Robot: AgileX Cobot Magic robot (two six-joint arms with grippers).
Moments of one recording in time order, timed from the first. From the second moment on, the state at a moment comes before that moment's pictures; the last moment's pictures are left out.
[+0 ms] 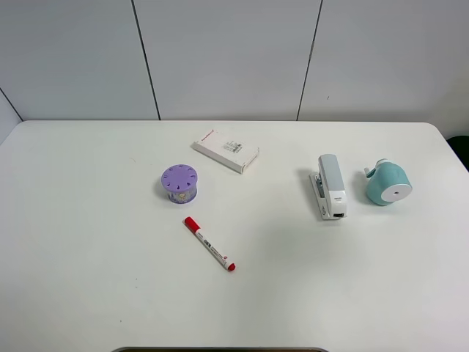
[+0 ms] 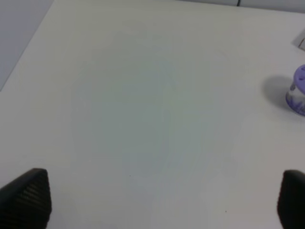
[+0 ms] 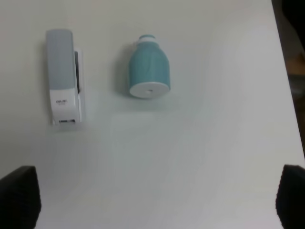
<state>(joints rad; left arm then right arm) -0.01 -0.01 -0.51 0.05 1.06 -0.07 0.07 0.81 -1.01 -0.12 1.15 0.07</state>
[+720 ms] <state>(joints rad) -0.01 -0.01 -0.51 0.05 1.06 -0.07 -0.11 1.30 -1.20 -0.06 1.11 -0.04</state>
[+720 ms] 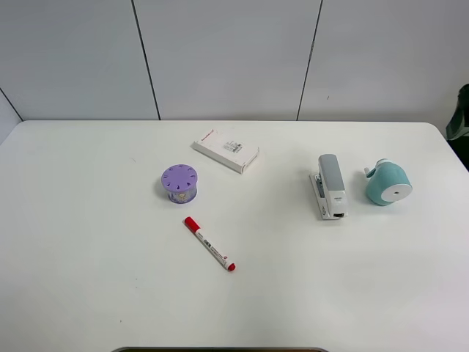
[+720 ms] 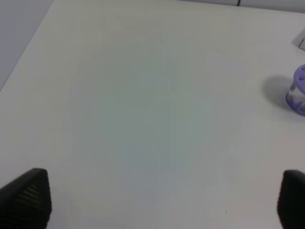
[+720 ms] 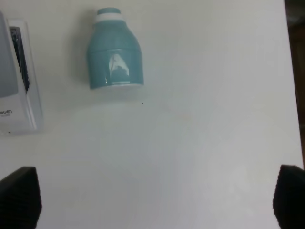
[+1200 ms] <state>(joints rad) -0.01 -0.01 -0.51 0.05 1.06 -0.07 -0.11 1.56 -1.23 -0.04 0.93 -0.09</state>
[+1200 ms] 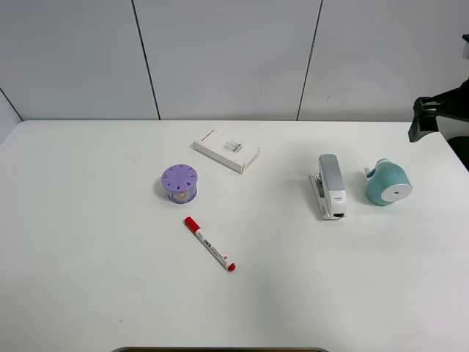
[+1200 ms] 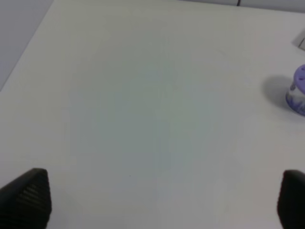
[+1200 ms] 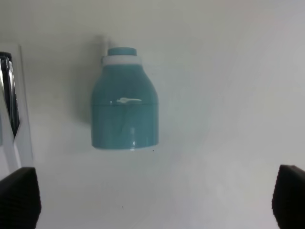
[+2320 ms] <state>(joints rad) -0.01 -0.01 -0.51 0.05 1.06 -0.07 -0.11 1.89 -1.23 0.00 0.79 -0.09</state>
